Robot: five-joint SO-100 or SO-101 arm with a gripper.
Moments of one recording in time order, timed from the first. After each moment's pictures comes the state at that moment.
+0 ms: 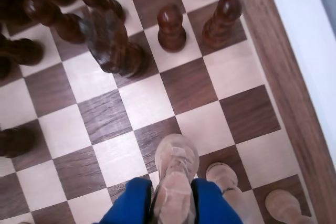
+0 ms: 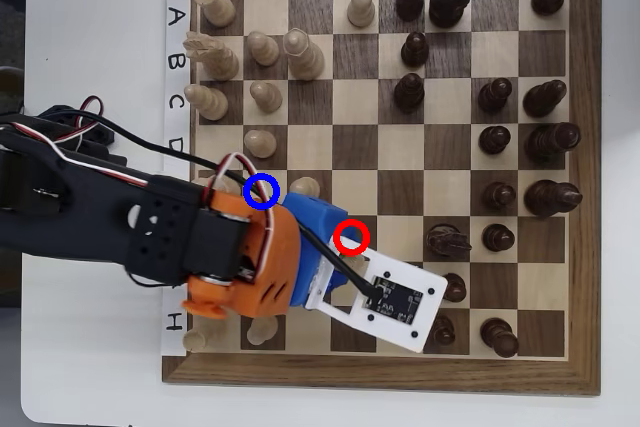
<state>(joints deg) 14.2 91.5 88.6 69.1 100.3</state>
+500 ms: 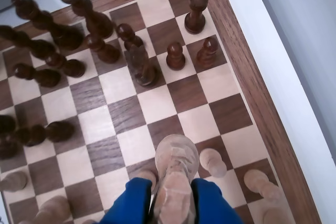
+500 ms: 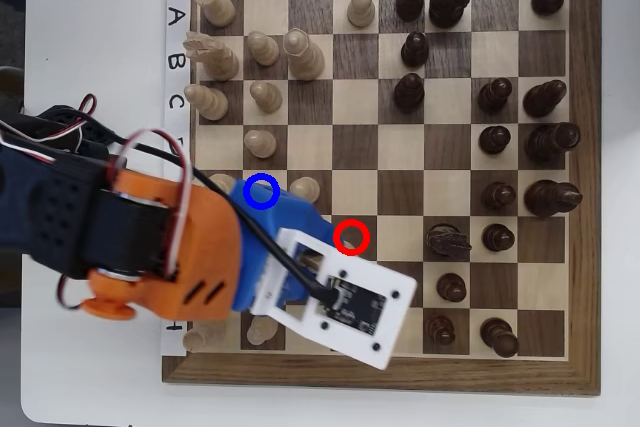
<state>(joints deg) 13.2 100.1 75.8 84.3 99.7</state>
